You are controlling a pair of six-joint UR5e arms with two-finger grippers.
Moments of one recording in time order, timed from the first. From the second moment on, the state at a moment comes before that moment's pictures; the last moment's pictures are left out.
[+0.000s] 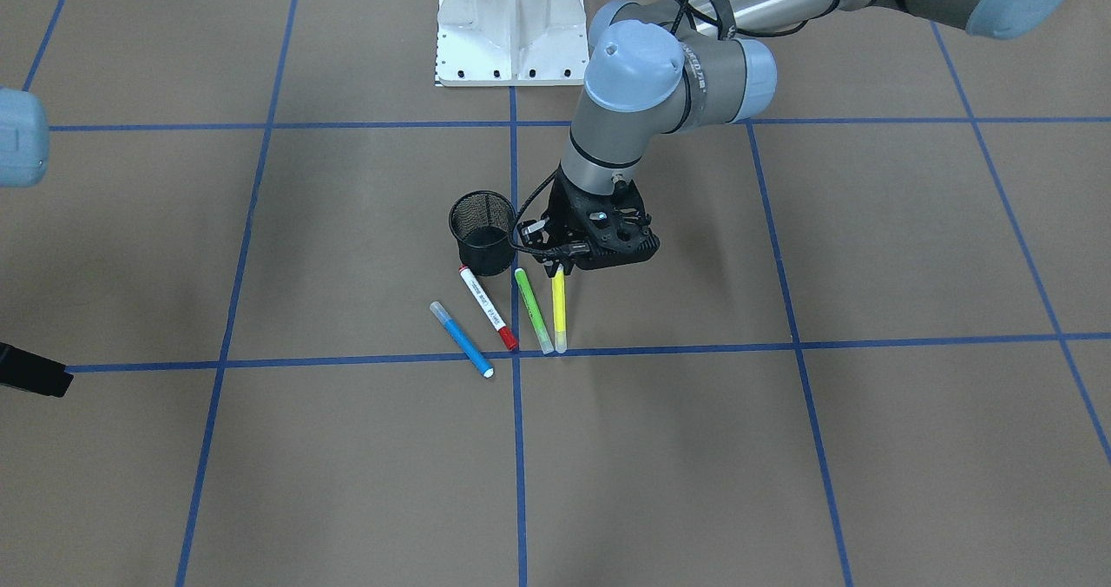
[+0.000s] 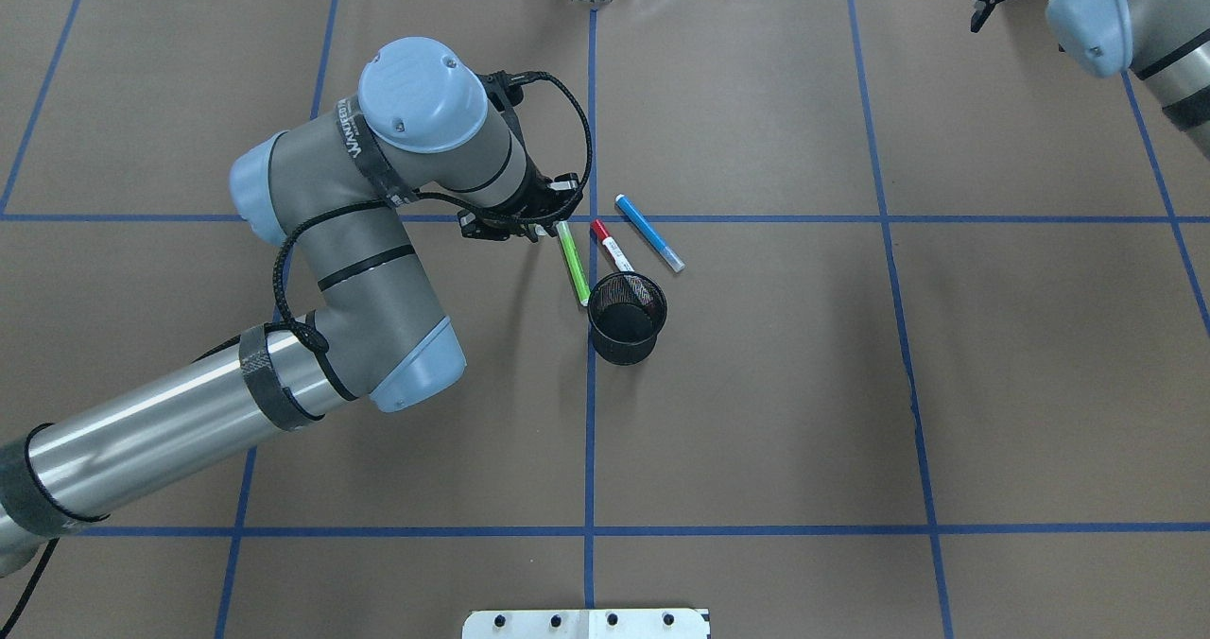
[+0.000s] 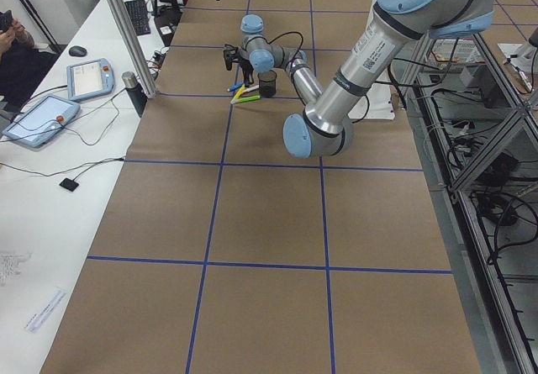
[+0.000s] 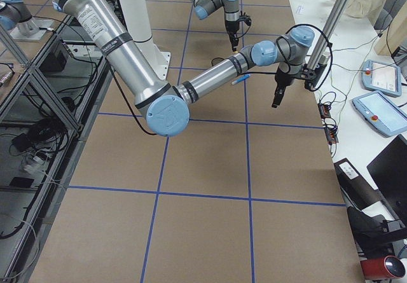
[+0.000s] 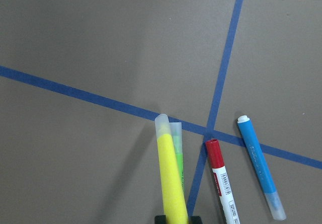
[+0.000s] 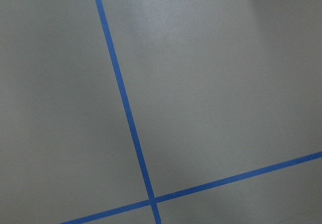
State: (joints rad) left arm -0.64 -2.35 -1.52 -1.80 -1.93 -1.42; right arm 1.25 -0.94 1.48 -1.83 2.30 0.70
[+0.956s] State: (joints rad) left arm -0.85 -2.27 -1.67 -1.67 -2.11 -1.06; right arm 1.31 -0.97 1.45 -1.67 2.34 0.62
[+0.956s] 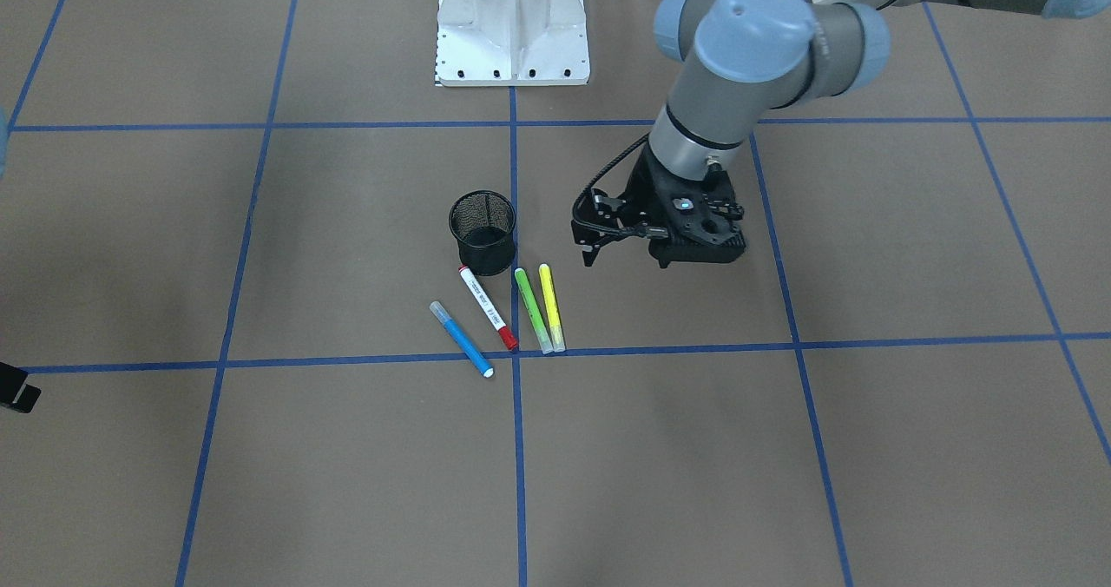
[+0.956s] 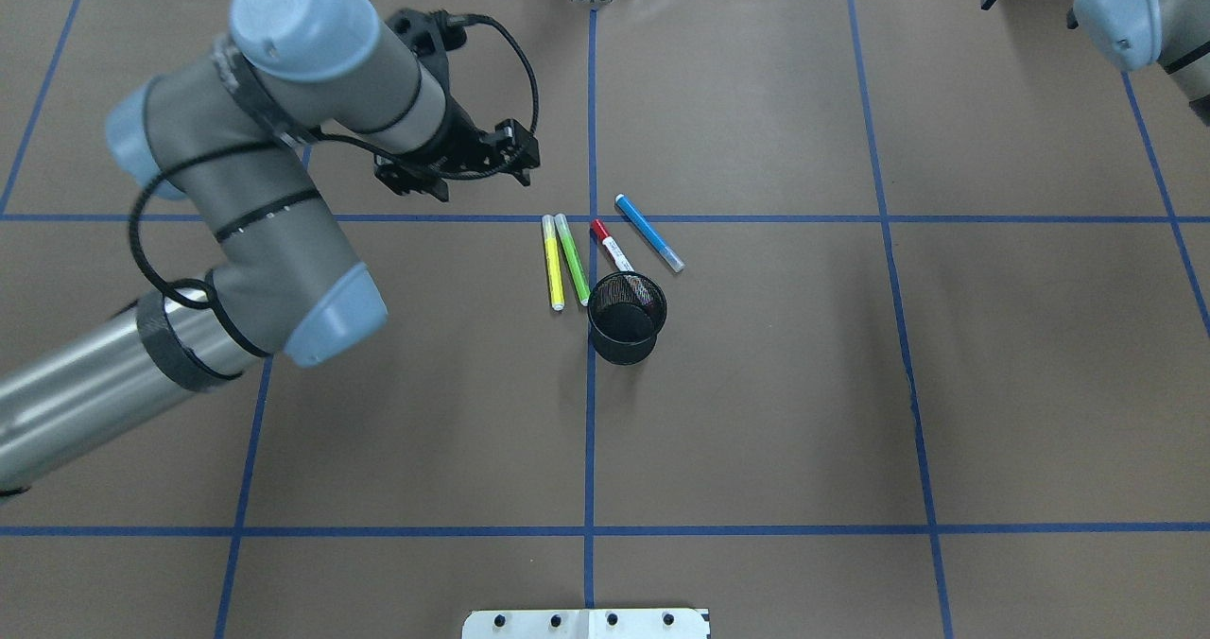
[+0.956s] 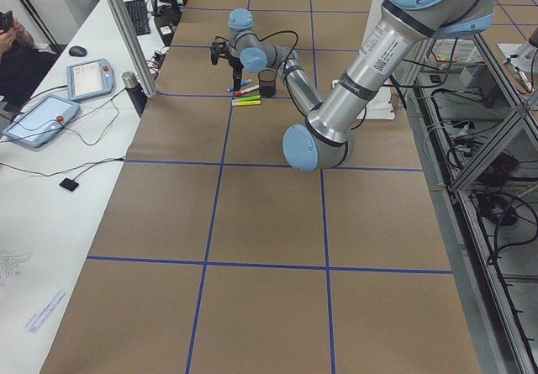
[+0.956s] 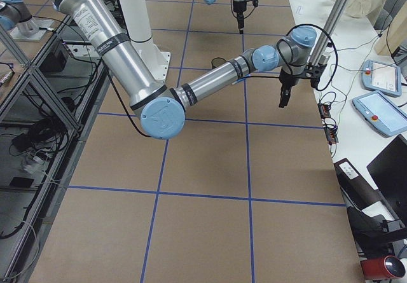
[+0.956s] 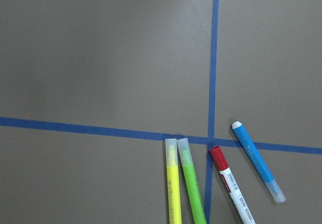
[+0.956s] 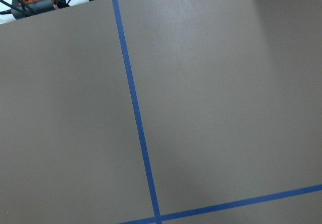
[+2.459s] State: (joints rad) left arm -1.70 -1.68 -1.62 -1.59 -2.45 0.18; right arm 1.57 -1.54 1.72 -1.55 2.35 -0.02
